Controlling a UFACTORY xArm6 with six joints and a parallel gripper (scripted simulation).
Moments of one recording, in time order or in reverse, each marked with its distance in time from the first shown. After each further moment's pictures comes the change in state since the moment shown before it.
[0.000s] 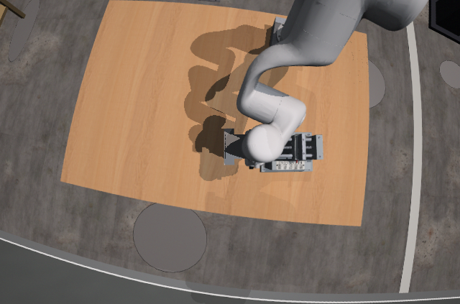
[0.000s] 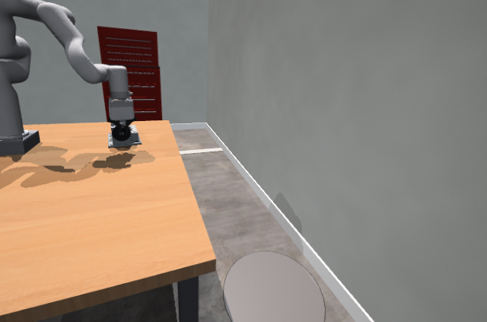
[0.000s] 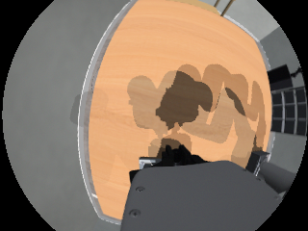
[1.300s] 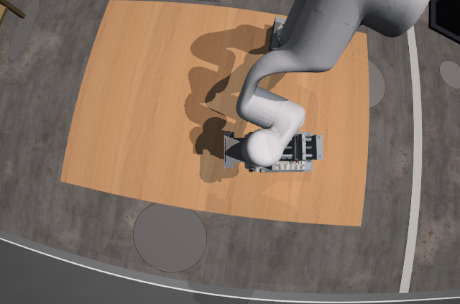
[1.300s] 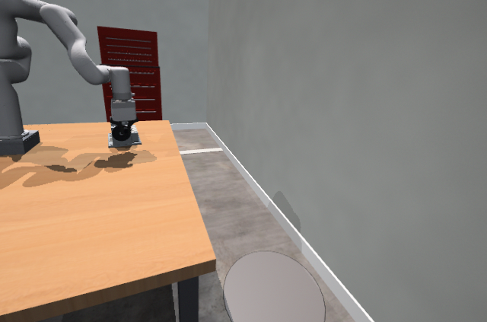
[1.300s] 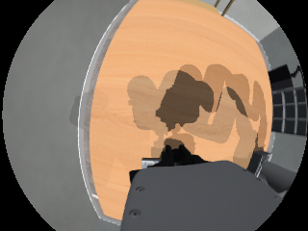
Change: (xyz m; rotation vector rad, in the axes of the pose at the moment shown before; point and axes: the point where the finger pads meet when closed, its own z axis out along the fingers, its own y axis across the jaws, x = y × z) arm 0.000 -0.008 0.005 0.000 0.000 0.000
